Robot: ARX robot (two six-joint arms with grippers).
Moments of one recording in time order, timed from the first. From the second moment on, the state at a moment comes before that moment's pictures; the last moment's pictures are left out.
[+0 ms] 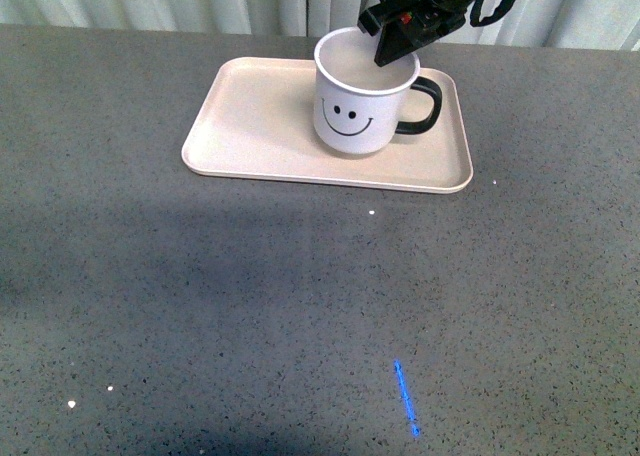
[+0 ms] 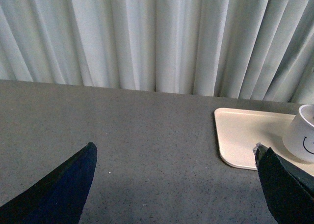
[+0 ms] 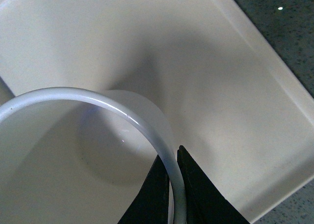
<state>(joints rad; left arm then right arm) 0.00 0.02 0.01 0.00 0.00 -0.01 0.16 2.40 2.05 -0.68 -0.24 -0.49</state>
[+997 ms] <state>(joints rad) 0.00 0.02 0.01 0.00 0.00 -0.01 0.16 2.53 2.27 -0.85 -0.21 -0.72</state>
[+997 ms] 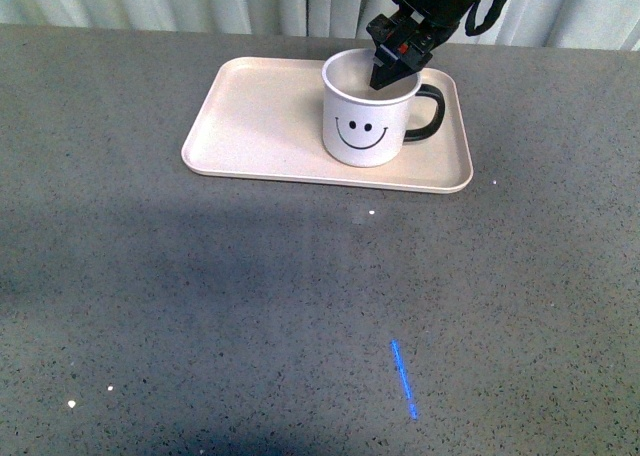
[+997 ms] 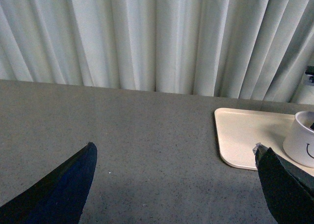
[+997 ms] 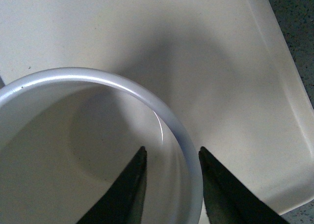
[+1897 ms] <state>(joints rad) 0.00 0.02 0.01 0.00 0.00 -0.01 0.13 1.76 1.14 0.66 0.12 -0.09</state>
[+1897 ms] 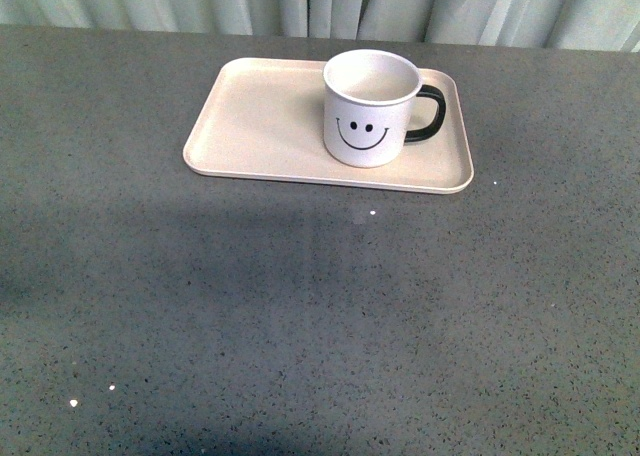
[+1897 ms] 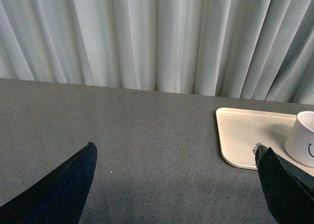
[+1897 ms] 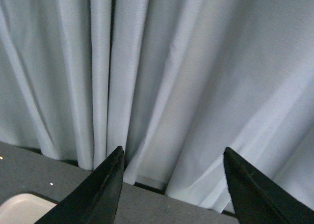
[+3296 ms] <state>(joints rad) 0.00 0.02 0.01 0.00 0.00 -0.01 0.00 0.79 0.02 0.76 0.00 -0.01</state>
